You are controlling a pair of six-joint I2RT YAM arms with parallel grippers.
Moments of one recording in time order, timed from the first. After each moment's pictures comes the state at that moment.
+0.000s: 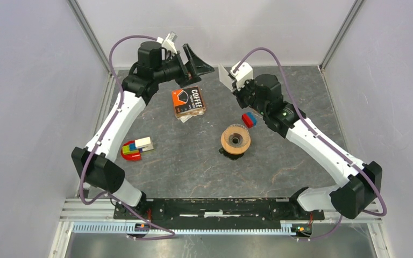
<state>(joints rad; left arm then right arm) -0.35 1.55 1.65 -0.40 0.56 -0.78 0.60 1.33 1.25 -0.20 0.03 -0.23</state>
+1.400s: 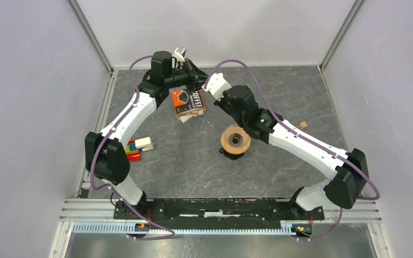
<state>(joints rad) -0.37 1.66 1.48 -0.12 0.69 -1.19 0.83 1.44 1.27 -0.17 0.42 -0.41</state>
